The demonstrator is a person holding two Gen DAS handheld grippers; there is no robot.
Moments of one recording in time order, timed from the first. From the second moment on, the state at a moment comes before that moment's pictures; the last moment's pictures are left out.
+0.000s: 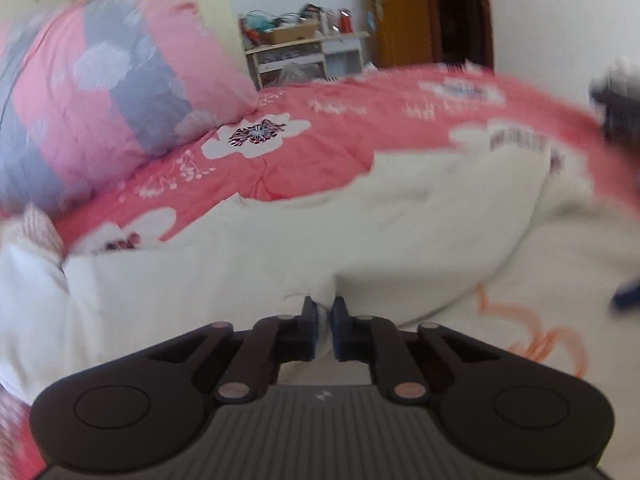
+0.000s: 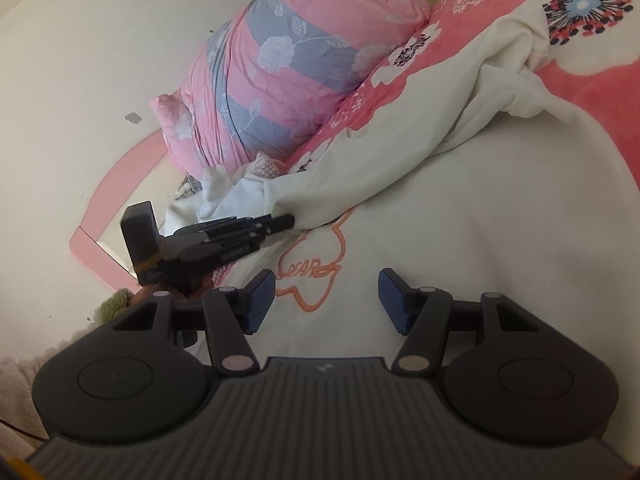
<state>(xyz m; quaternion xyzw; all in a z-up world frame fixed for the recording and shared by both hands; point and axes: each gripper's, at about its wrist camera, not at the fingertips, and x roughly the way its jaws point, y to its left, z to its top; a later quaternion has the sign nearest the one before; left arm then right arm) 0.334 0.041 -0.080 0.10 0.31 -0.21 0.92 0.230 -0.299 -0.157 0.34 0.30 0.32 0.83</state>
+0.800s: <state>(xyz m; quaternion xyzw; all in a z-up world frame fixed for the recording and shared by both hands) 0.338 0.163 -0.046 -0.21 0.37 0.09 0.90 0.233 -0.305 -0.159 0.36 0.29 0.33 0.82</state>
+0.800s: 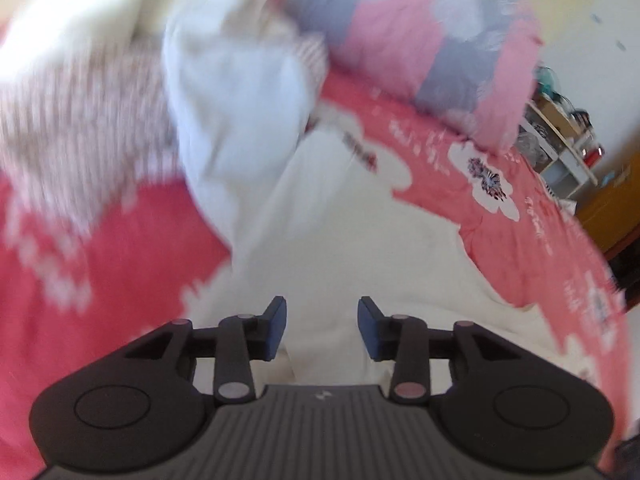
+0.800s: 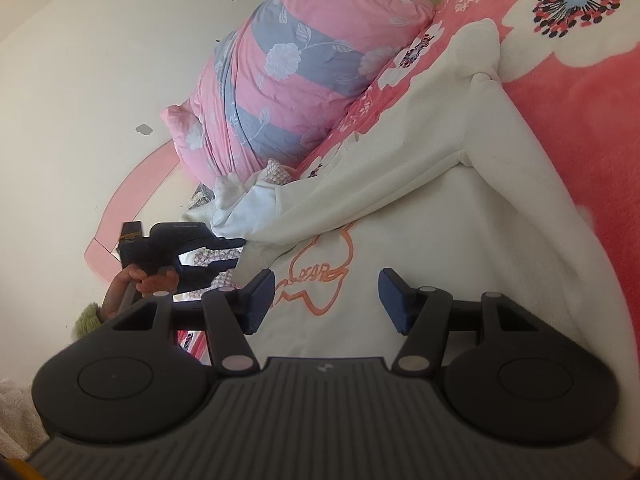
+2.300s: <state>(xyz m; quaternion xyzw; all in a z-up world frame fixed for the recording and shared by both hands) 0.565 -0.167 -0.111 -0.23 0.41 -0.22 0.85 0.228 -0.294 -0.163 0.34 0.29 0.33 0.83</state>
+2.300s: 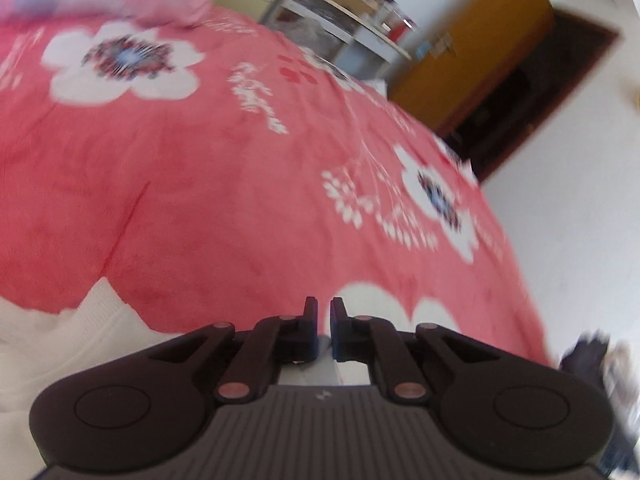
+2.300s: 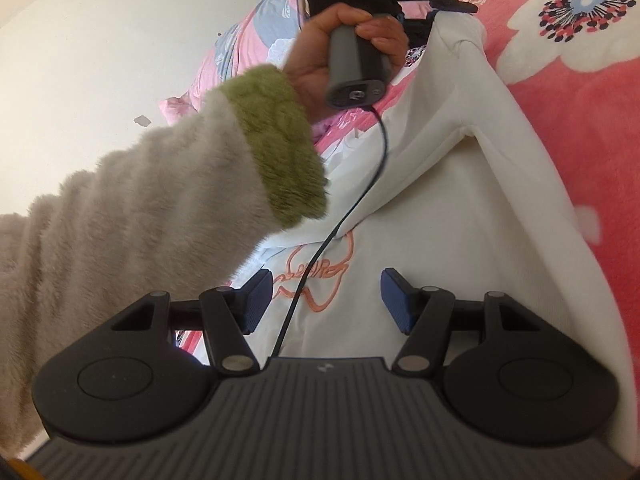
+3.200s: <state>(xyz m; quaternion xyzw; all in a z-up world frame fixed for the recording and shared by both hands) 0.546 -0.200 -0.085 -0.10 0.36 -0.23 0.90 0.233 -0.295 -0.169 0.36 0.28 0.33 0.83</state>
